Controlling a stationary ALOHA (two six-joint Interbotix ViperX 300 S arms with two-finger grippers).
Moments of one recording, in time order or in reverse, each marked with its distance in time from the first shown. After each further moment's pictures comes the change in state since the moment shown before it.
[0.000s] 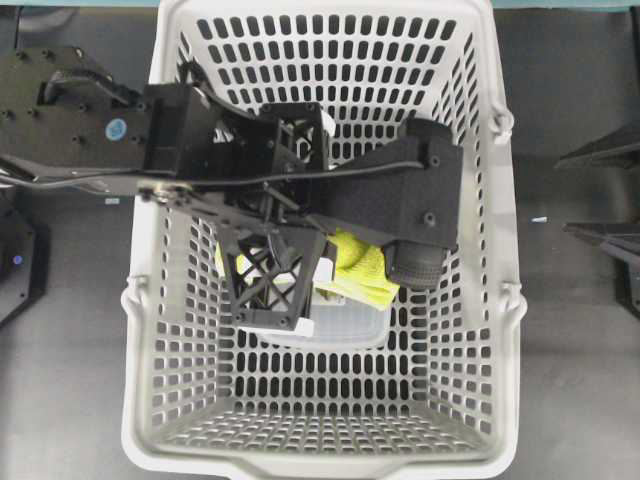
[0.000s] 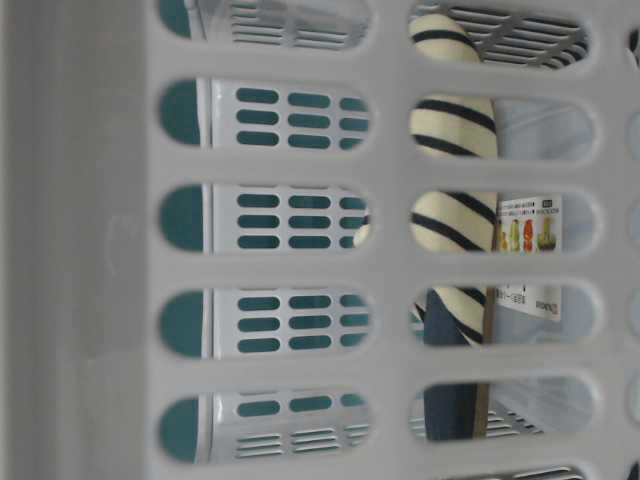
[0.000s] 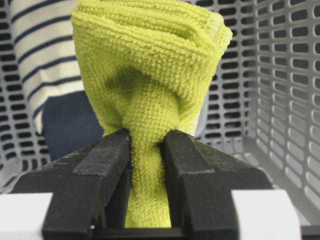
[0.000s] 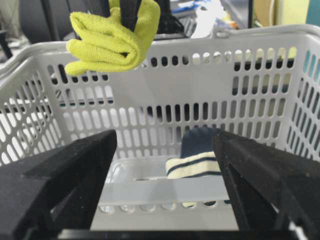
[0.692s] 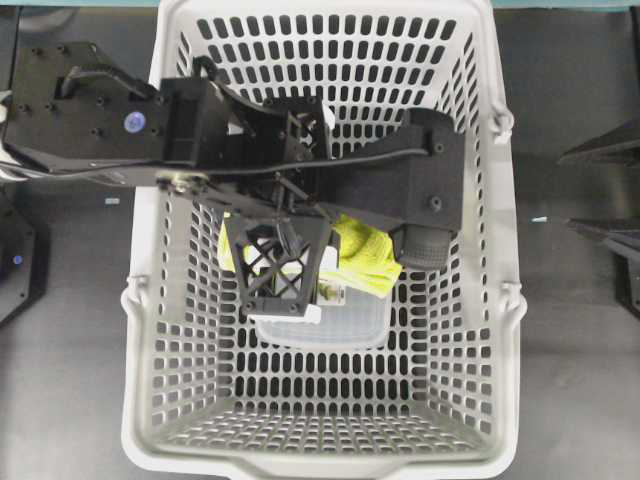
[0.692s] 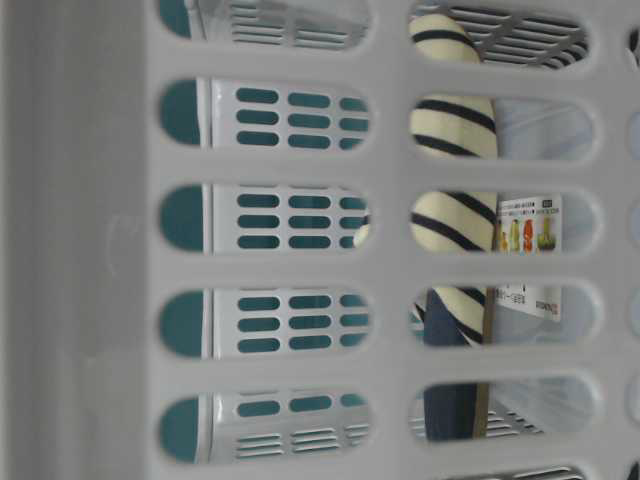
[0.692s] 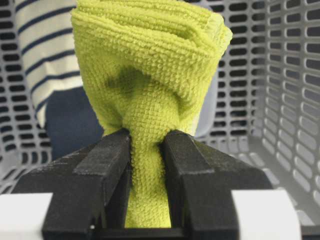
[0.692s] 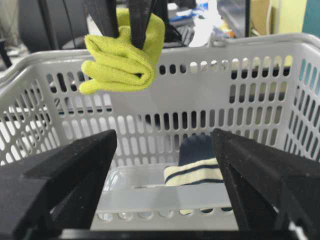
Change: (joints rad) left arm 0.026 0.009 0.015 0.002 0.002 -0.014; right arm -0.006 -0.009 0.000 0.000 -0.017 0.000
